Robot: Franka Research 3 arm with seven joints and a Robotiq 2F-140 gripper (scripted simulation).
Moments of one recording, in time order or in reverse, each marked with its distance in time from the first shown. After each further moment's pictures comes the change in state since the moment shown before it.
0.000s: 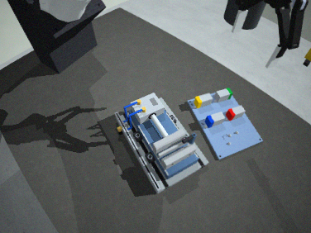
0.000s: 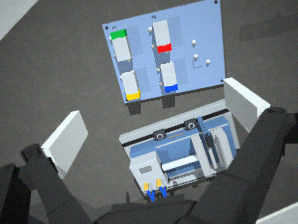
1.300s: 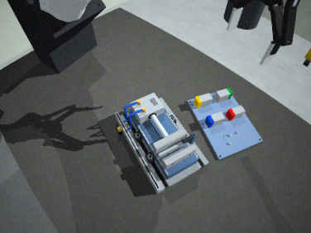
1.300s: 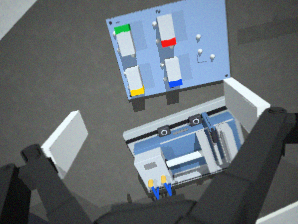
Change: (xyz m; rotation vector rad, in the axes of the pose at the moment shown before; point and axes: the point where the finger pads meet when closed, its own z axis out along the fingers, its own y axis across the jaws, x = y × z) arm -0.009 -0.012 -0.001 -0.001 0.002 0.008
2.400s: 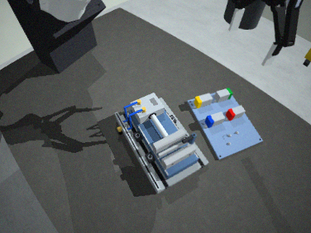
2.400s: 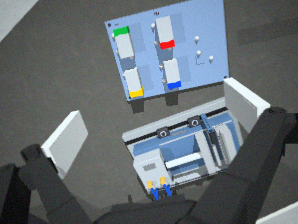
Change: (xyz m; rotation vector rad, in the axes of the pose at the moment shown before) arm 0.003 0.004 0.000 0.001 0.000 0.003
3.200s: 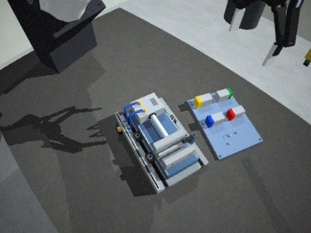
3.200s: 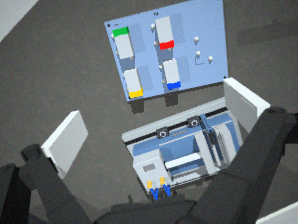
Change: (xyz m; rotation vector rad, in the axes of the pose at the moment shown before) arm 0.001 0.001 0.000 0.000 0.000 0.000
